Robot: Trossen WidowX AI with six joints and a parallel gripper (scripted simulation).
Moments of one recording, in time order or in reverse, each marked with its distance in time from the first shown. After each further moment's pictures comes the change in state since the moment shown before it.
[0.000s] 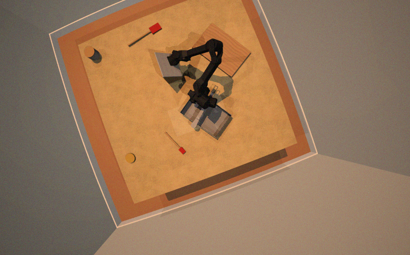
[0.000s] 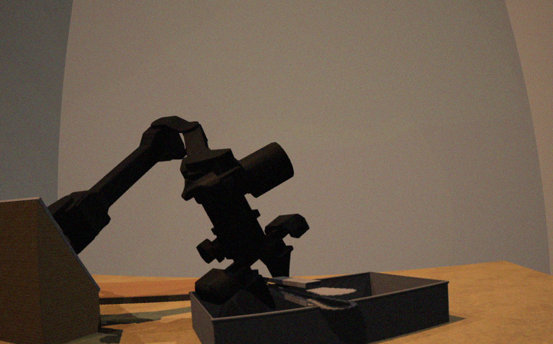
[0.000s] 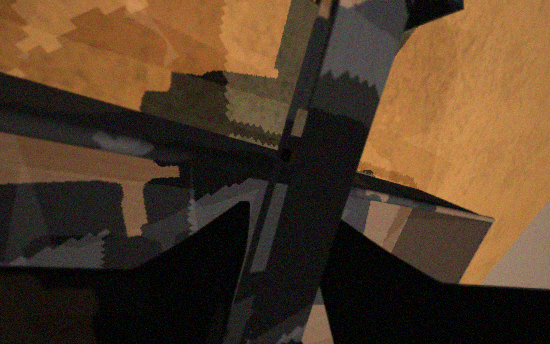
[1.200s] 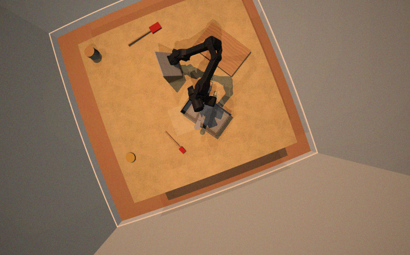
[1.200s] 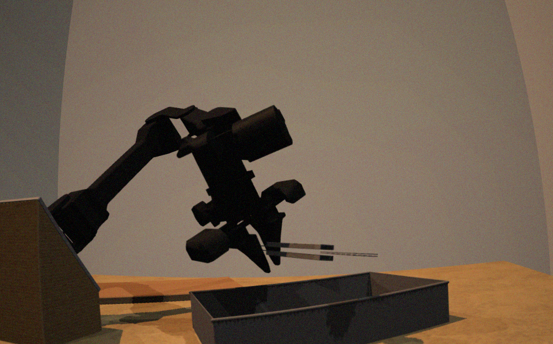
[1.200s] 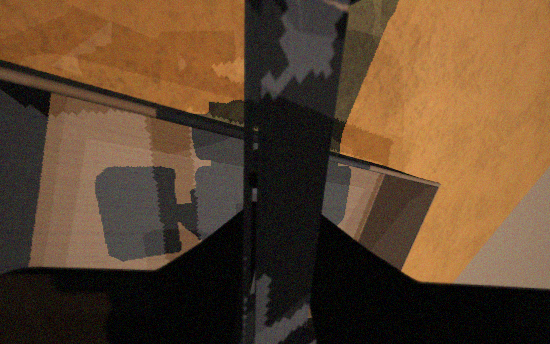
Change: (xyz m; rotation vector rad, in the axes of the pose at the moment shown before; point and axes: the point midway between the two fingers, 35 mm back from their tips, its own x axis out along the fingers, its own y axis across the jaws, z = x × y) arm -0.051 -0.018 -0.001 0.046 -0.009 0.028
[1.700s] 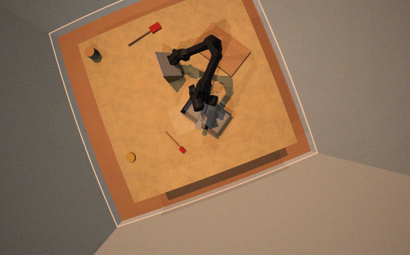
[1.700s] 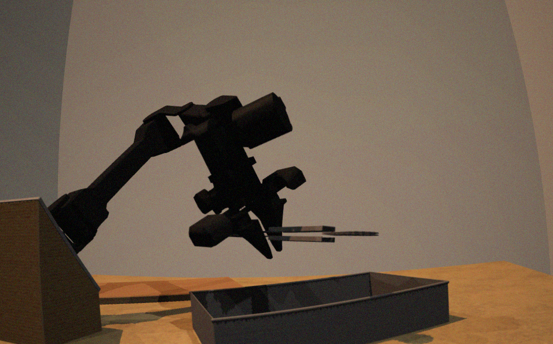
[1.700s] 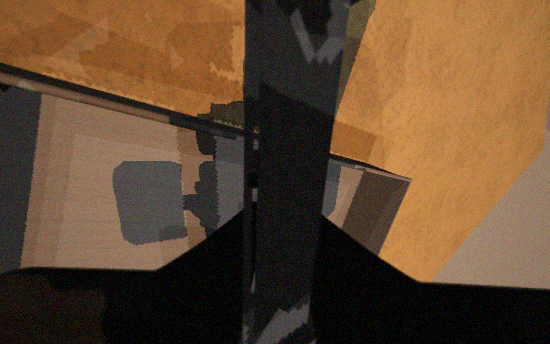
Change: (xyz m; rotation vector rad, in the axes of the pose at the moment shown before) arm -0.014 -0.015 0.003 -0.009 0.010 -0.007
